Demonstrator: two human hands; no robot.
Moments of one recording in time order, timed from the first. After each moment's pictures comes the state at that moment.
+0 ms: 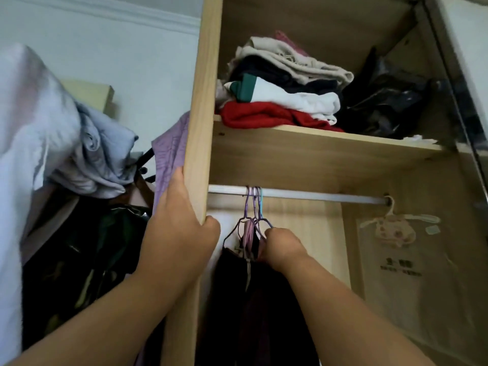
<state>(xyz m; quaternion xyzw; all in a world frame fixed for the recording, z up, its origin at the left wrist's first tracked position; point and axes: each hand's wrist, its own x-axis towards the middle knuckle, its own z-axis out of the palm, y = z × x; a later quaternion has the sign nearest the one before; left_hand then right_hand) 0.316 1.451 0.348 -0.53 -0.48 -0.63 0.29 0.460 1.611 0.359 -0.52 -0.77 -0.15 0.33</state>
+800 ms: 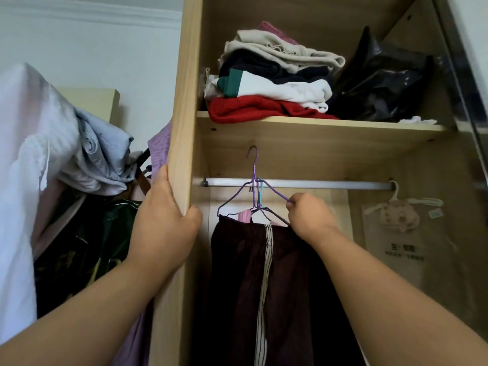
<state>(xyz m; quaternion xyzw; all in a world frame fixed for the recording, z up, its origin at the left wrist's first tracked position) 0.325 1.440 0.345 -0.52 -0.50 -0.63 0.29 0.527 1.587 0.381 -0.48 -0.71 -0.11 0.50</state>
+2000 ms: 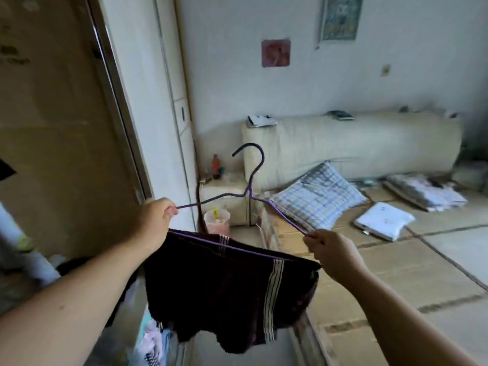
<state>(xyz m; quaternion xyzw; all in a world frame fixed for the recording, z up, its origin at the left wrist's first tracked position) 0.531 1.440 0.003 -0.93 -0.11 -0.27 -0.23 0.590 1.096 -0.058 -0.91 -0.13 -0.06 0.40</state>
